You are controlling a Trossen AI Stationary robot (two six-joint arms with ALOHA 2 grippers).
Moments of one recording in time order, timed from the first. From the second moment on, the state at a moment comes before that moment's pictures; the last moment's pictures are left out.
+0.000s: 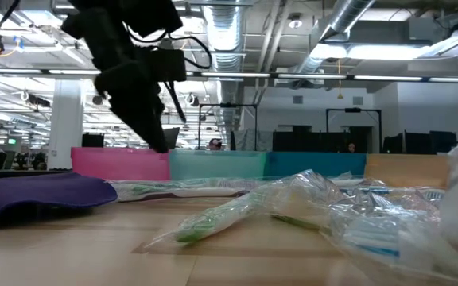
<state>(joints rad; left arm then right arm) -0.09 1.53 0.84 -0.37 -0.18 -0.19 0.19 1.54 1.44 -0.17 0.04 0.86</state>
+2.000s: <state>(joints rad) 0.11 1.54 0.69 -0.25 -0.17 -0.14 0.17 1.54 1.44 -0.12 0.03 0.85</state>
